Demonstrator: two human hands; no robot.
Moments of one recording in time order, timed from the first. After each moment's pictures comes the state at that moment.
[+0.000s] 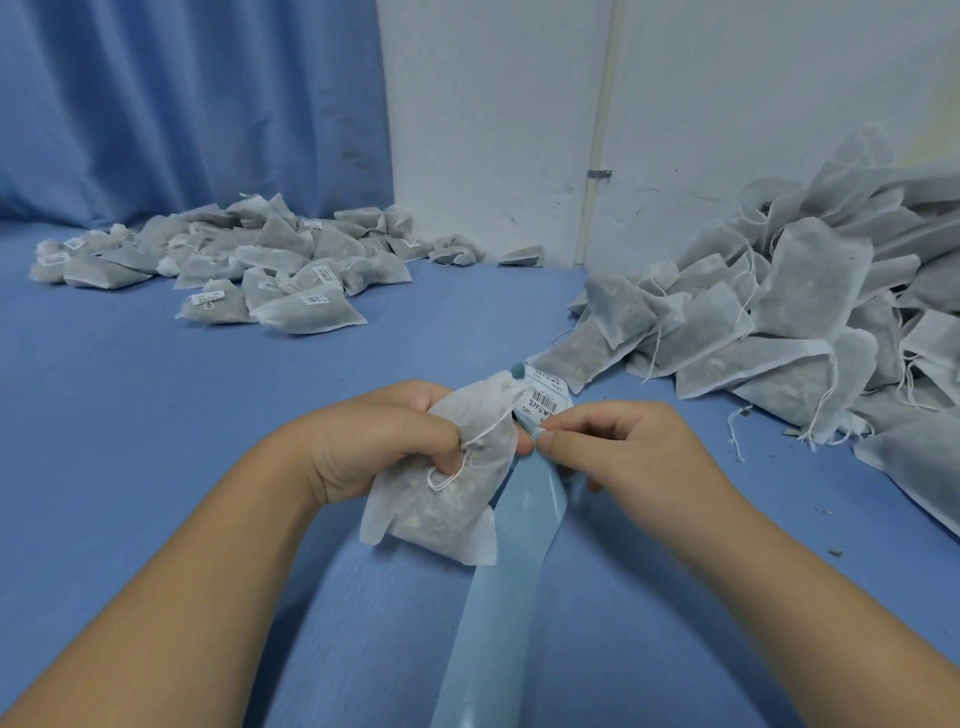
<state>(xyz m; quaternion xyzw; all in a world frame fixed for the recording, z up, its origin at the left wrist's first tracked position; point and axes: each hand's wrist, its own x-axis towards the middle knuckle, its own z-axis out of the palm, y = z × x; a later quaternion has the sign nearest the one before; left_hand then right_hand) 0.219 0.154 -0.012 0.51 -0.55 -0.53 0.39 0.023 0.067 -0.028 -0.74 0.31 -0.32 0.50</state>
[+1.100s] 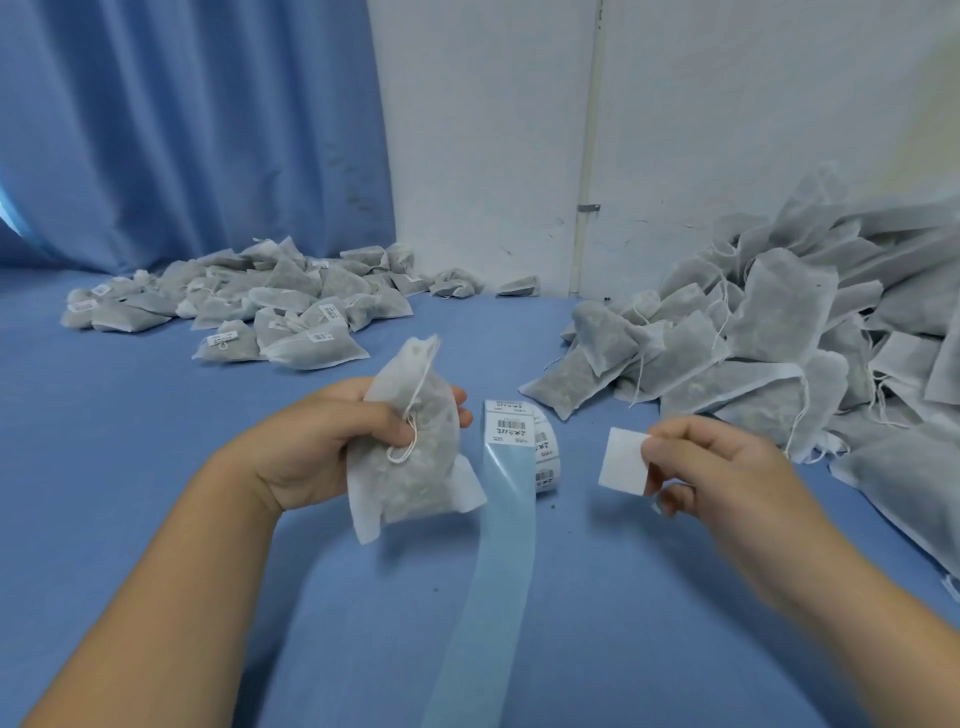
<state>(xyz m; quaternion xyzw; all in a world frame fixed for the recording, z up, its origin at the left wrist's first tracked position) 0.232 0.172 0.009 0.51 -0.47 -0.49 0.53 -0.039 0.042 -0.029 -0.67 0.32 -0.40 0.54</state>
